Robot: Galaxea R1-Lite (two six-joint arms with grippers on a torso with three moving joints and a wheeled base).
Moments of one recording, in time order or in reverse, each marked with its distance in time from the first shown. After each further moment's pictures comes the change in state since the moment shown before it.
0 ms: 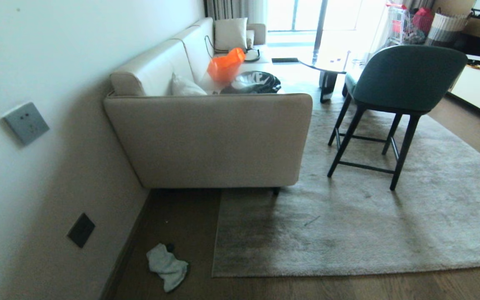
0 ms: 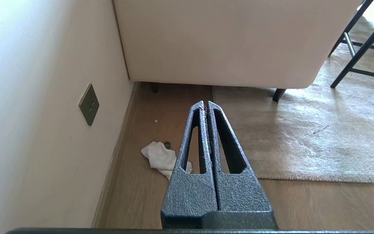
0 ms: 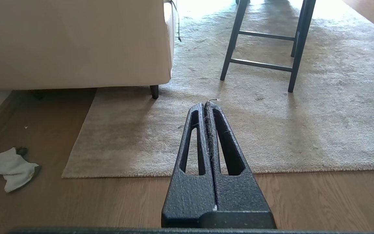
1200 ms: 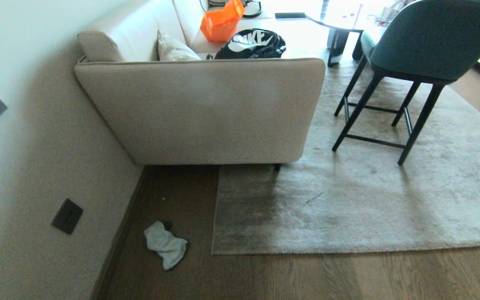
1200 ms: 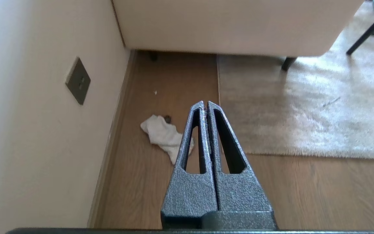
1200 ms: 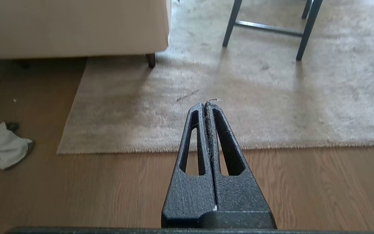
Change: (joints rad) left arm 0.000 0.000 0.000 0.000 -0.001 0.001; right arm 0.000 0.000 0.000 0.000 0.000 -0.001
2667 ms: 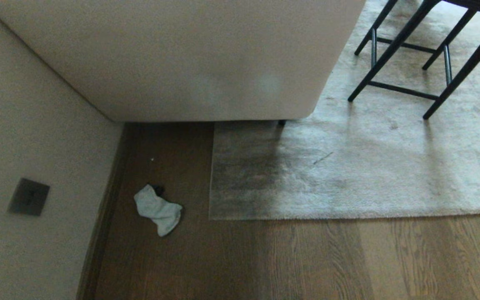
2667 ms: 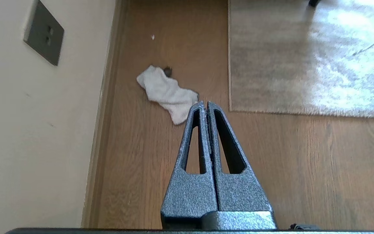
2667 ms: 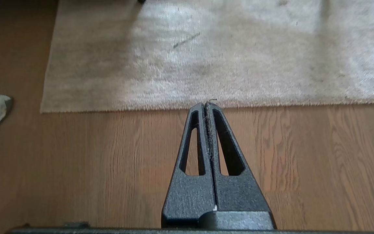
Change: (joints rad) left arm 0.000 0.000 0.000 0.000 0.001 0.000; right arm 0.000 0.000 0.000 0.000 0.000 0.001
